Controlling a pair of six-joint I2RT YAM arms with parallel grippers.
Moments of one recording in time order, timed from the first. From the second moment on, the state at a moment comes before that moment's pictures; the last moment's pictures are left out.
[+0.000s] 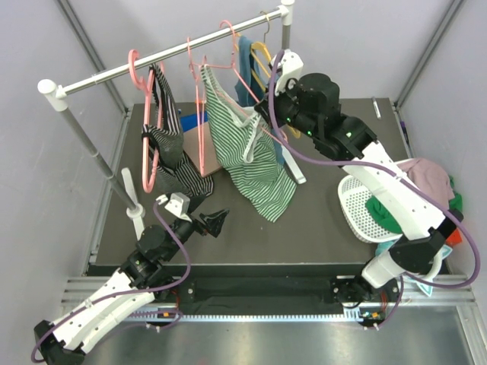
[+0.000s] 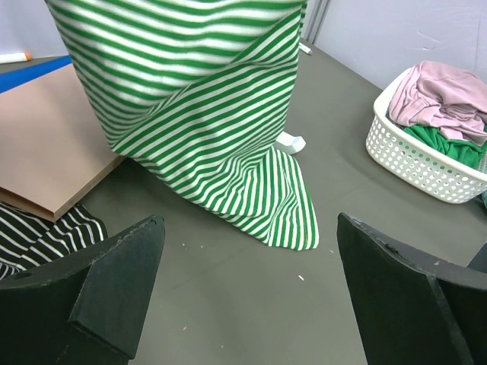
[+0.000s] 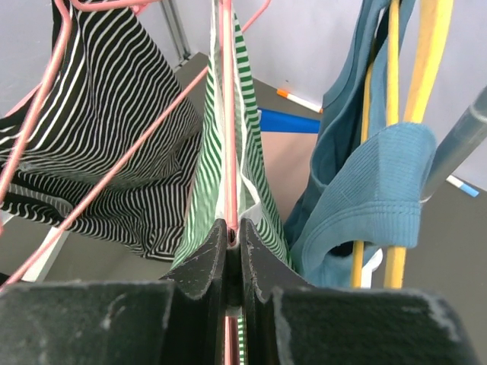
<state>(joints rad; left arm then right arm) -0.77 0.28 0.20 0.18 -0.12 -0.21 0.76 1.54 1.87 -0.51 0.07 0.08</state>
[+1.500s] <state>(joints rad) -0.77 0.27 0.20 0.16 -0.26 -0.26 0.77 0.75 0.58 -0.14 0.16 0.20</state>
